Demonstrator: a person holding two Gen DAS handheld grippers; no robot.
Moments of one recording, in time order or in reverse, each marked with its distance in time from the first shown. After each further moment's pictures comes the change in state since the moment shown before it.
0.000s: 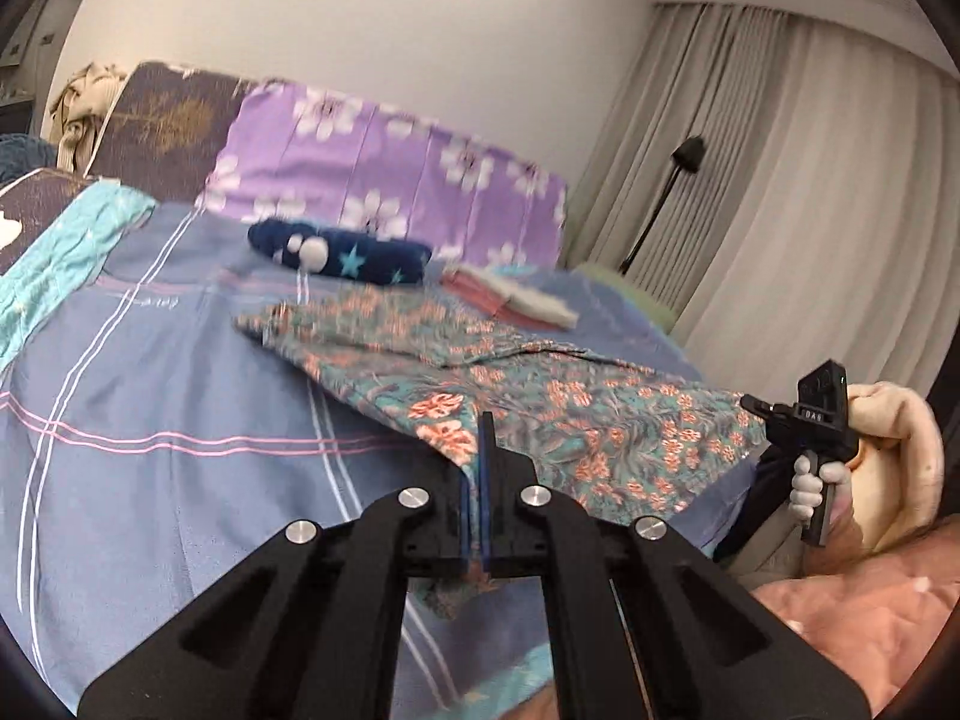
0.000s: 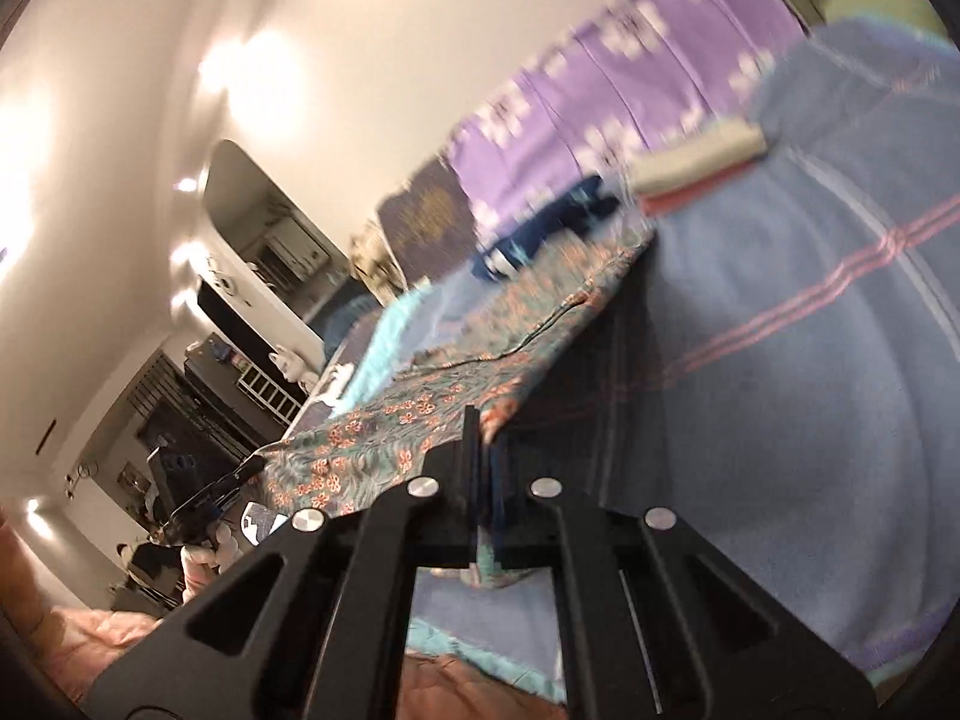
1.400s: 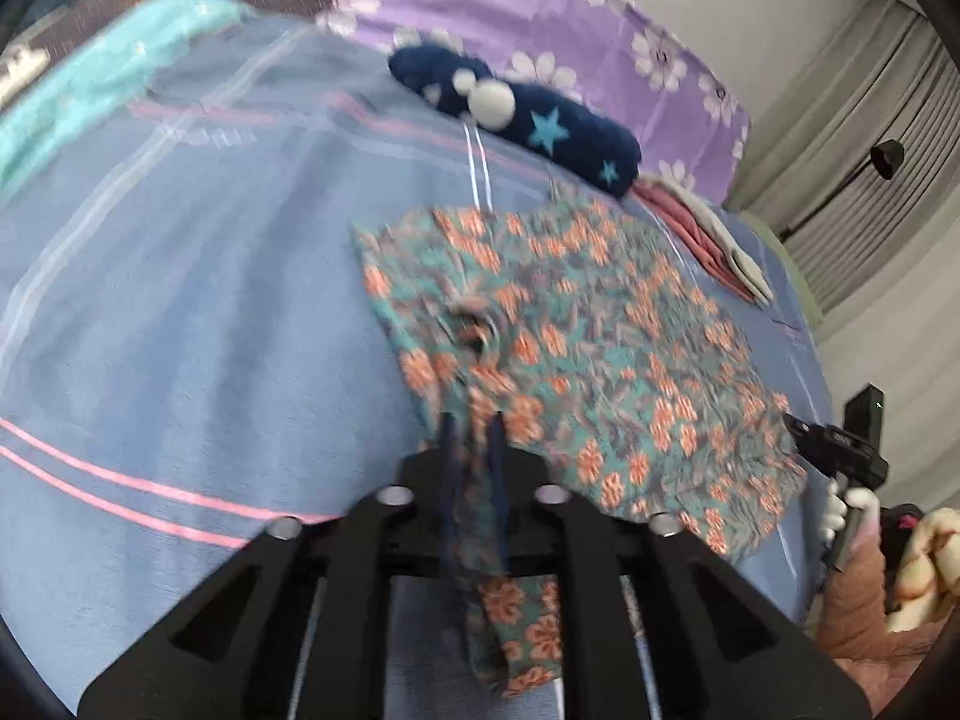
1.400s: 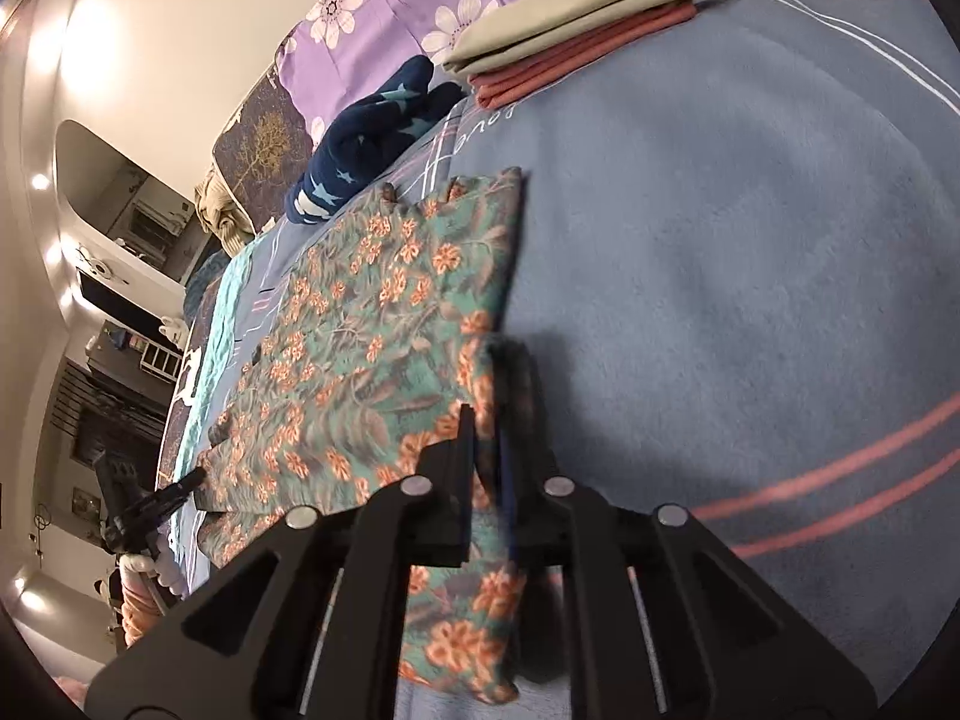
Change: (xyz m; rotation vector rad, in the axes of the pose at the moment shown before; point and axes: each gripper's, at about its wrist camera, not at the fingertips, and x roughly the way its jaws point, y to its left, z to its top) left arm 0.198 0.179 0.028 -0.264 0.327 0.259; right arm 0.234 -0.158 0.049 0.177 0.290 -0.274
